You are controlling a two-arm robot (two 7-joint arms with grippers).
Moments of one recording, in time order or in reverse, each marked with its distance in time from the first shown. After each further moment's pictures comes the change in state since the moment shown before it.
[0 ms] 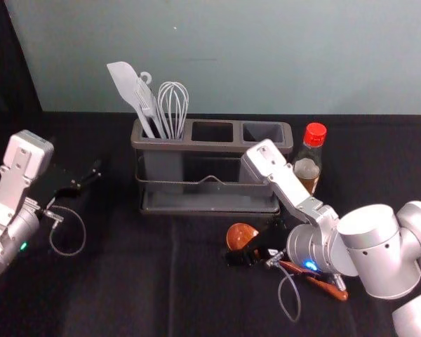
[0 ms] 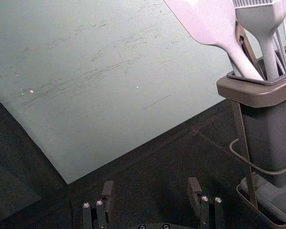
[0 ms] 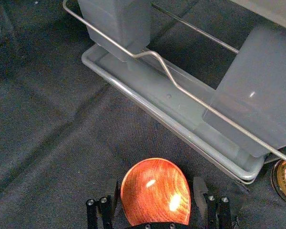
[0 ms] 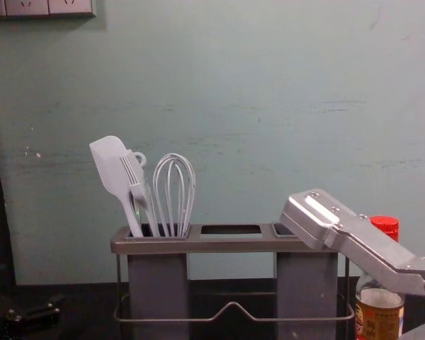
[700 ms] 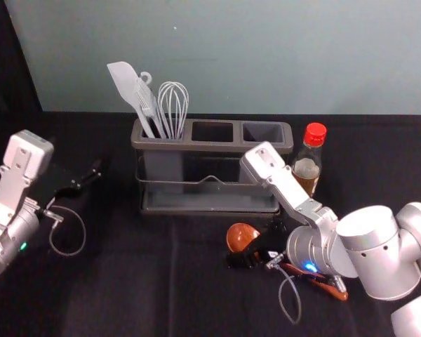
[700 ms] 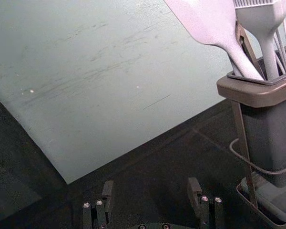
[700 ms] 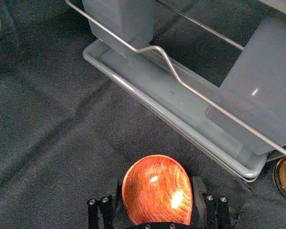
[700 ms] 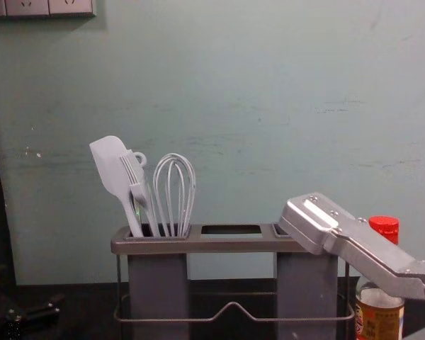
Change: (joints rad) left arm 0.000 0.000 0.000 0.000 0.000 0.000 0.000; right arm -0.009 -0.011 0.011 -0.002 -0.045 0.002 0.033
